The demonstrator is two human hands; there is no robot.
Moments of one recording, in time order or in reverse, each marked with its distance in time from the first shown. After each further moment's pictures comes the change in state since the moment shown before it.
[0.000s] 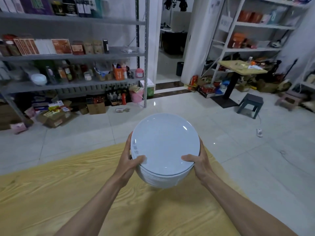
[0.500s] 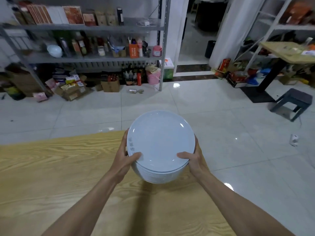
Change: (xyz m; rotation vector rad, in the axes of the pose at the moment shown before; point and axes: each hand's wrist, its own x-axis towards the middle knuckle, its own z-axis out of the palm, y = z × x) left_hand 0.102 -0.075 0.110 0.030 0.265 -0.126; right_hand 0.159 0.060 -0.095 0.080 -0.256 0.144
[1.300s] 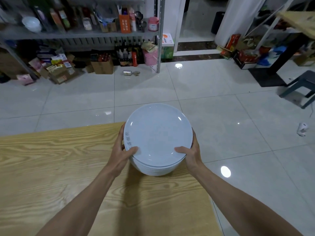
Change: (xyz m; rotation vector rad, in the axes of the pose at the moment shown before) left_hand 0.098 -0.071 0.066 0.070 0.058 -0.052; right_hand 0.104 0.062 -0.072 0.060 0.008 0.096
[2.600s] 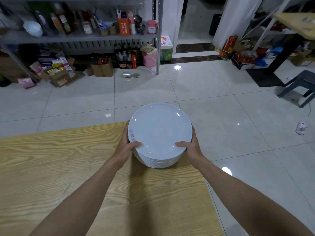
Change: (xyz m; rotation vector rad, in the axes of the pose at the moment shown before) left_hand 0.012 0.012 0.007 -0.010 -0.099 -0.095; right_hand 0.011 0.001 -0.008 -0.093 -0.031 0.078
